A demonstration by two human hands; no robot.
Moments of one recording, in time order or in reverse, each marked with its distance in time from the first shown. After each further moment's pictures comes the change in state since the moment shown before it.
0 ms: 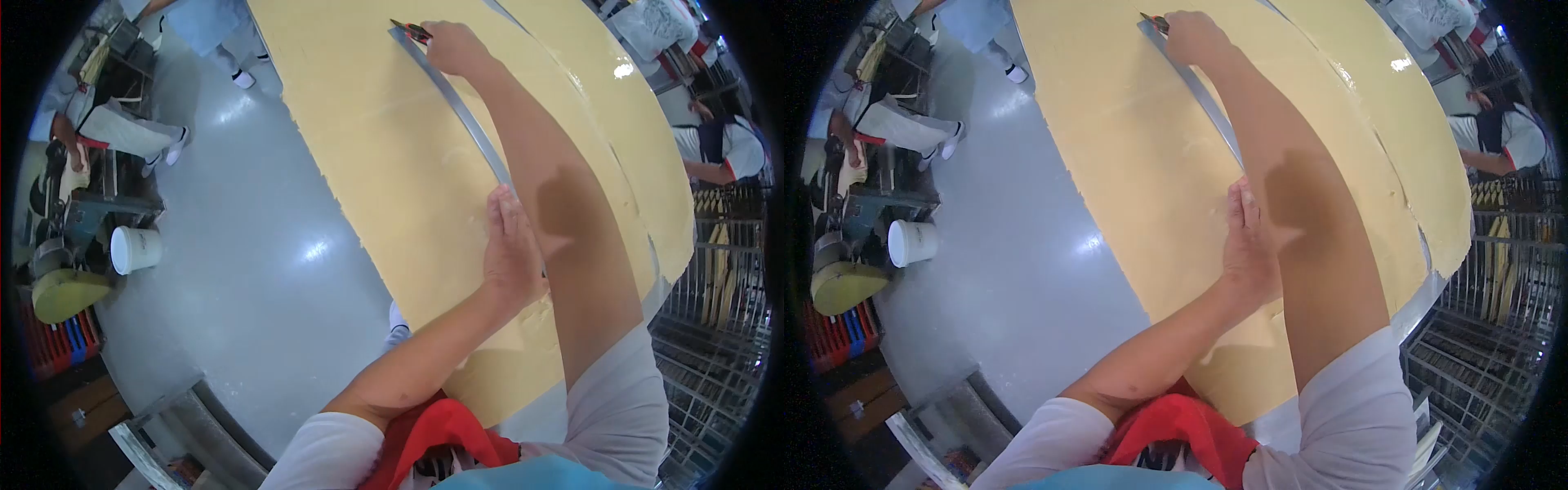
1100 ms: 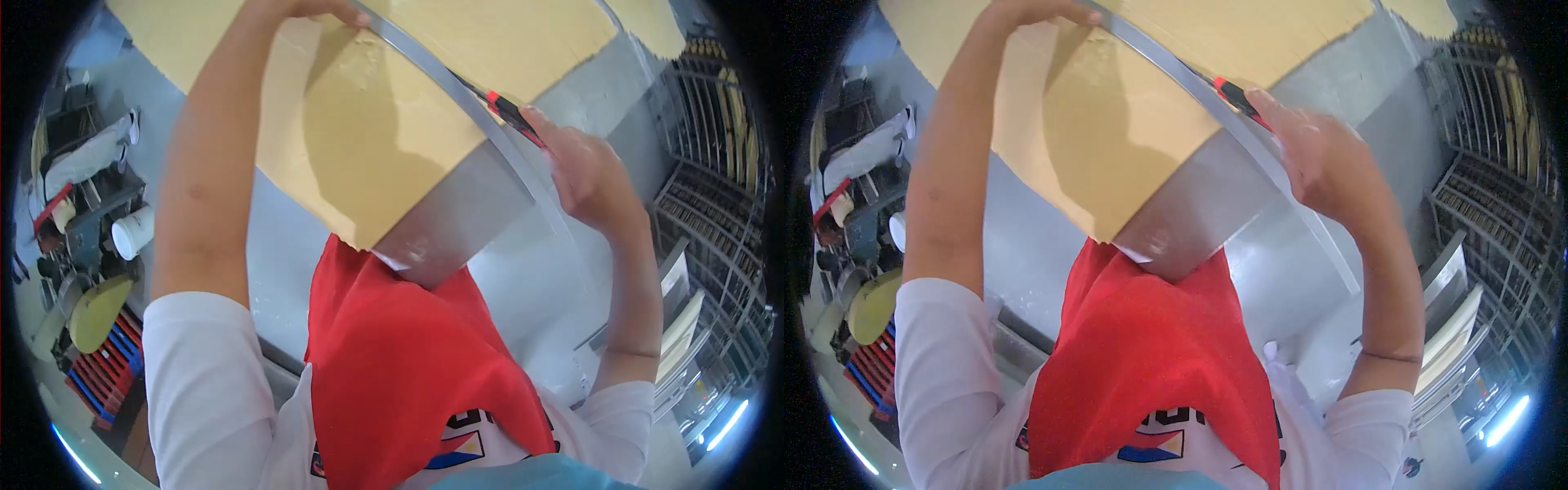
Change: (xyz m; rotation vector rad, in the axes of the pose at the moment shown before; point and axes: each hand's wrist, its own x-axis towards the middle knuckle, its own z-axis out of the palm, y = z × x) left_hand 0.033 0.064 -0.031 0.416 -0.398 -0.284; right_hand -0.661 0.098 -0.162 0.260 -0.264 0.164
